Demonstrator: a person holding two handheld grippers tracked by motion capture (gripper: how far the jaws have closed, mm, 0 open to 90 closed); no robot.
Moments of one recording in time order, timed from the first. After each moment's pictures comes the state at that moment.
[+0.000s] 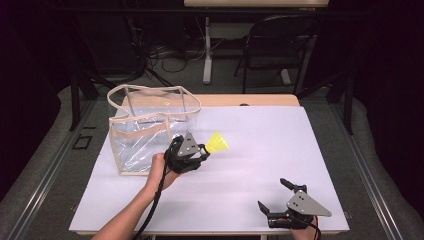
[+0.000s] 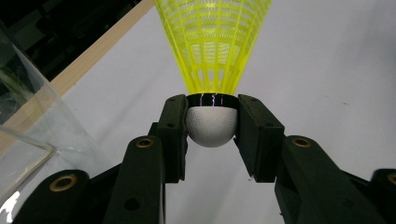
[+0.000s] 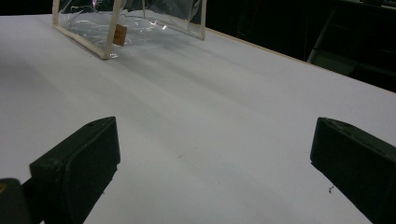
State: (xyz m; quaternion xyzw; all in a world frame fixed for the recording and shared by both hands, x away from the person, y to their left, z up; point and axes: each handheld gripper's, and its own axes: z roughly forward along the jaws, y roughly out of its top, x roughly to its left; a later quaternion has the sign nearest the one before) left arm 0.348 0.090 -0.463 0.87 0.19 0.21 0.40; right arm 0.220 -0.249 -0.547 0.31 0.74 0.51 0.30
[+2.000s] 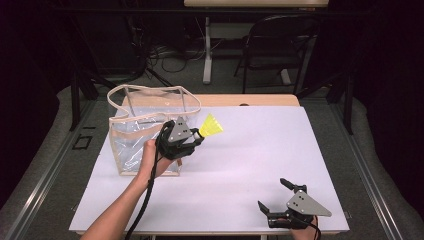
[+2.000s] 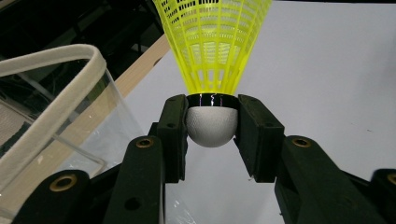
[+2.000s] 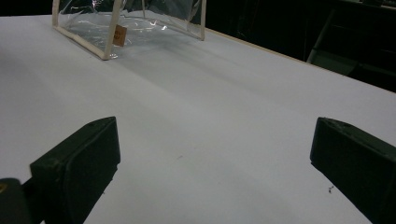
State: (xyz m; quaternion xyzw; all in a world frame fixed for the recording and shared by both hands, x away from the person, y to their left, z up) left arm 0.360 0.105 -0.421 0.85 0.20 0.24 0.41; right arm 0.220 -0.249 -0.547 0.32 0.74 0.51 0.30
